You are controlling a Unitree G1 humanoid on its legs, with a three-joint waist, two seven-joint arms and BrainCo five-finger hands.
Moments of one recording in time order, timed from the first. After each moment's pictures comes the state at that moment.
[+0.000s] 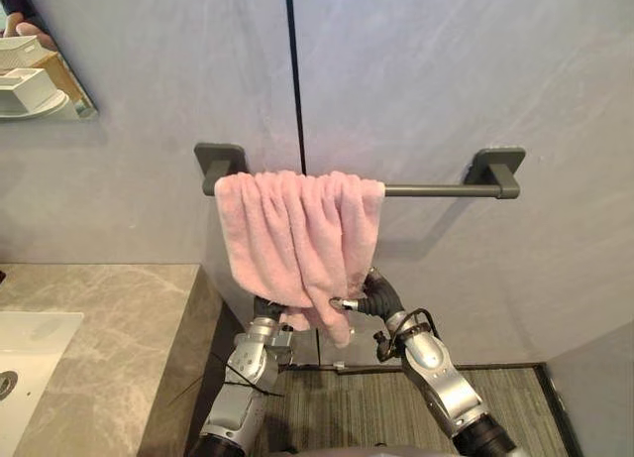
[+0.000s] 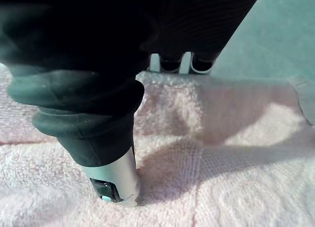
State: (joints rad) left arm 0.08 0.13 -0.27 0.09 -0.38 -0.24 0.09; right arm -0.05 -0.16 0.41 0.15 0.16 -0.15 0.02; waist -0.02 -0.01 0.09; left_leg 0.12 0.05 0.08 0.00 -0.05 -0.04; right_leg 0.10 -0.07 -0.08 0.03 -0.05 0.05
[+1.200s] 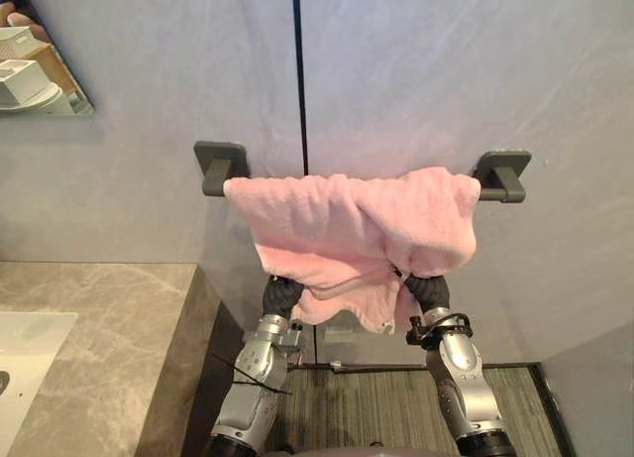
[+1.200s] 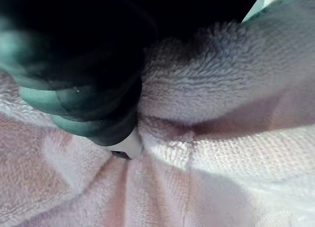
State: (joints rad) left arm 0.09 0.06 -0.27 0.06 -0.38 -0.24 0.02; right arm 0.06 -0.02 0.07 0.05 0.20 -0.17 0.00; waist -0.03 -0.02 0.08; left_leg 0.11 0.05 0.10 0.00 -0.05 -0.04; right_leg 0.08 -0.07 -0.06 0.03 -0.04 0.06
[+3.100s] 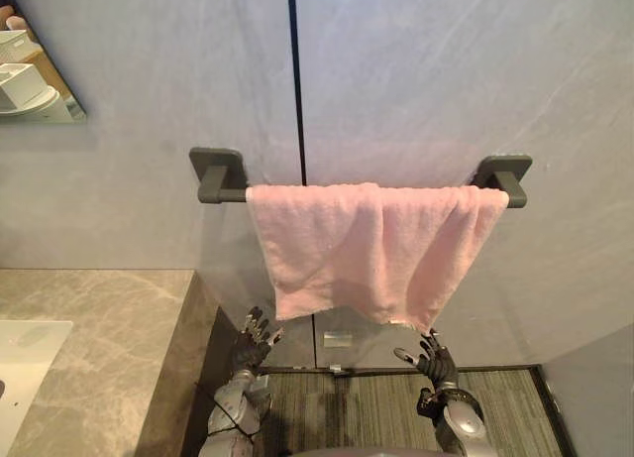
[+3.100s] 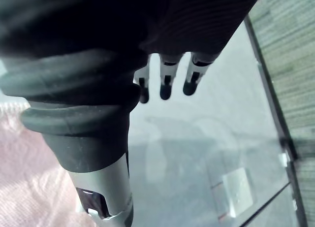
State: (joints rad) left arm 0.26 0.04 -0.07 0.31 -0.43 -0.18 0.07; right arm 0.25 0.01 -0.04 0.38 0.16 -0.11 -0.10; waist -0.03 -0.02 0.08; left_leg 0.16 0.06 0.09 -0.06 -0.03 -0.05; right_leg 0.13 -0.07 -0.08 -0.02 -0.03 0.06
